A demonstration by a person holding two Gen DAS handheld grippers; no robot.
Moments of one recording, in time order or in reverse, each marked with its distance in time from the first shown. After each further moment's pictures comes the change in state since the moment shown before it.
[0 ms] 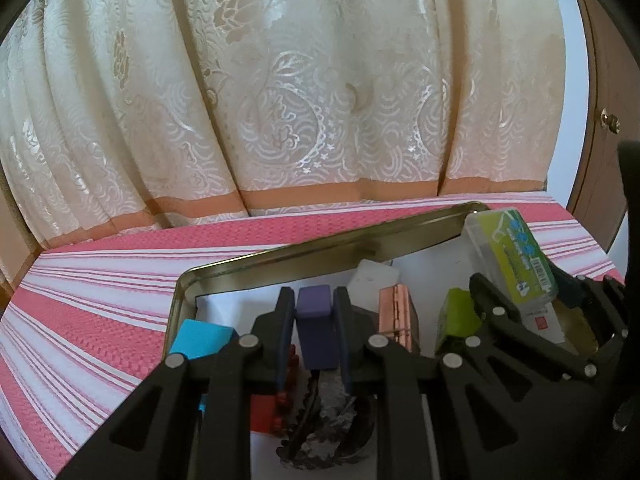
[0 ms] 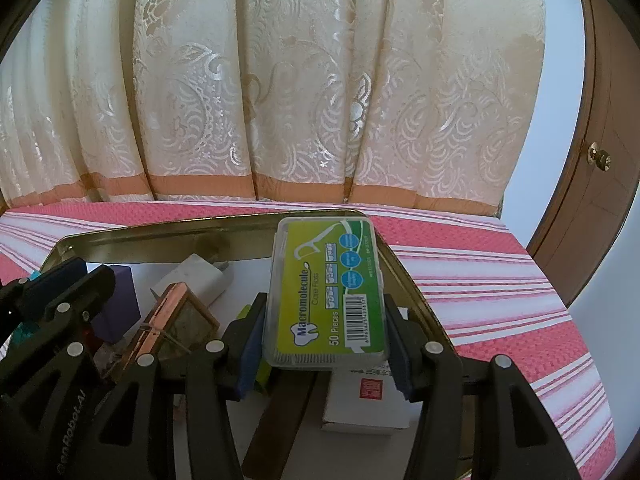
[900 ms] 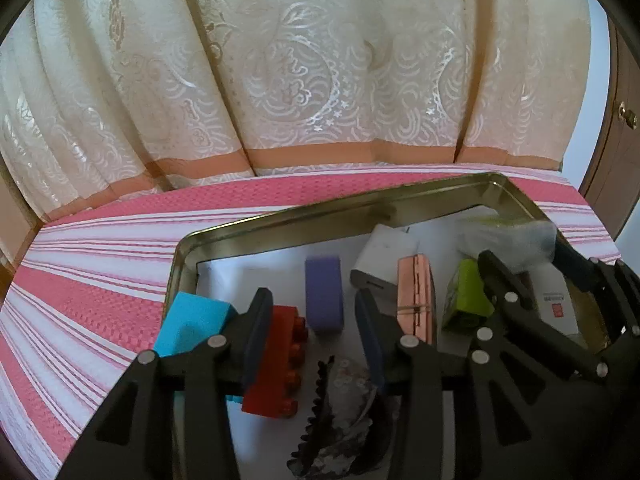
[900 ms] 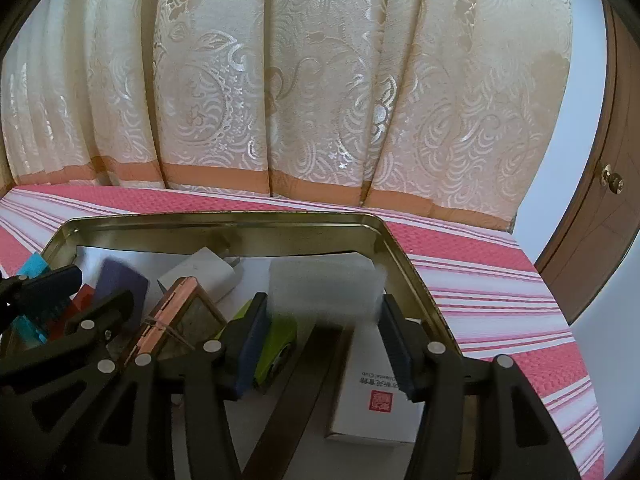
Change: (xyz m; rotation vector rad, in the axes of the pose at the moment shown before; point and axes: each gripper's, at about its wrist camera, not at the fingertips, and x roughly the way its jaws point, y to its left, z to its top) left arm 0.015 0.006 0.002 -0.021 0.162 0.022; right arm 0.003 0.008 0.003 -0.074 0.002 0.026
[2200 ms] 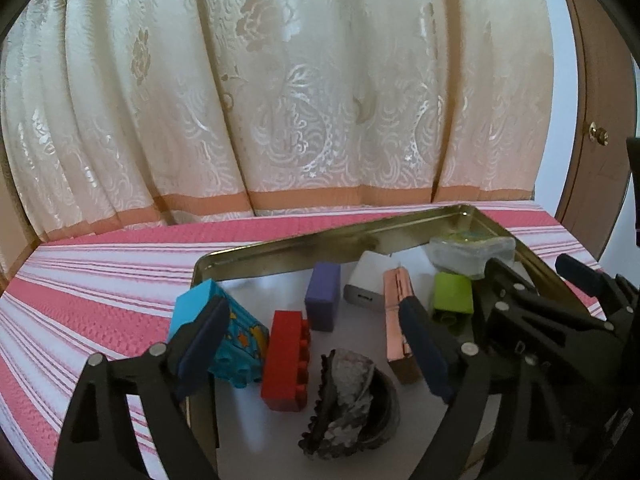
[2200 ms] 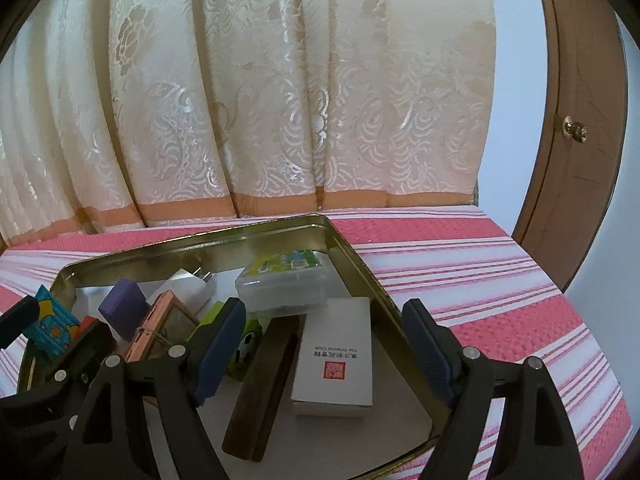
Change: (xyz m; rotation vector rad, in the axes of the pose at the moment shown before) left arm -0.032 0.009 -0.024 -0.005 -0.218 -0.066; right arm -0.023 -0.032 -0.015 0.199 -0.057 -0.043
